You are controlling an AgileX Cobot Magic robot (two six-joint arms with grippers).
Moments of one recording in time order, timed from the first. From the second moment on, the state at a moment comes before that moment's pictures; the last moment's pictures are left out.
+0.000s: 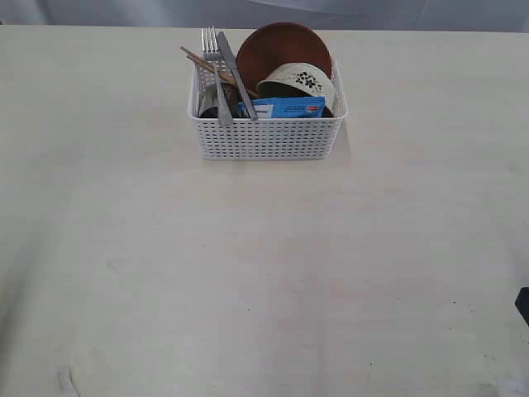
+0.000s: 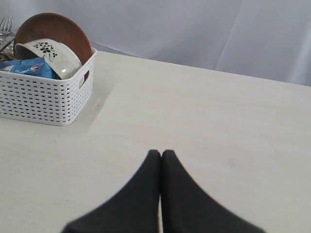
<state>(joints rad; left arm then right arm) -0.17 0.02 0.00 0.07 0.34 -0.17 0.09 0.01 0.00 0.00 0.33 -0.12</state>
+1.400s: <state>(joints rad) -0.17 0.02 0.00 0.07 0.34 -0.17 0.09 0.83 -1.08 0.39 0.81 -0.17</state>
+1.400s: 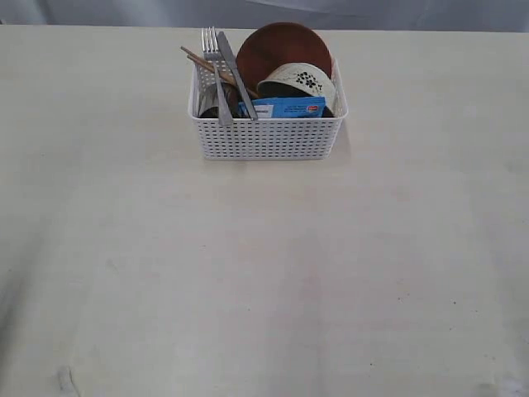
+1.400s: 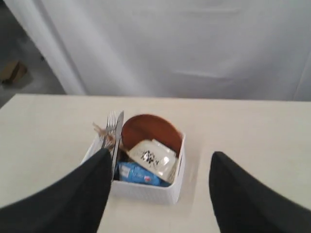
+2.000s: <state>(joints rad) -0.17 0.02 0.00 0.07 0.34 -0.17 0.69 1.87 -1.65 0.06 0.98 0.07</state>
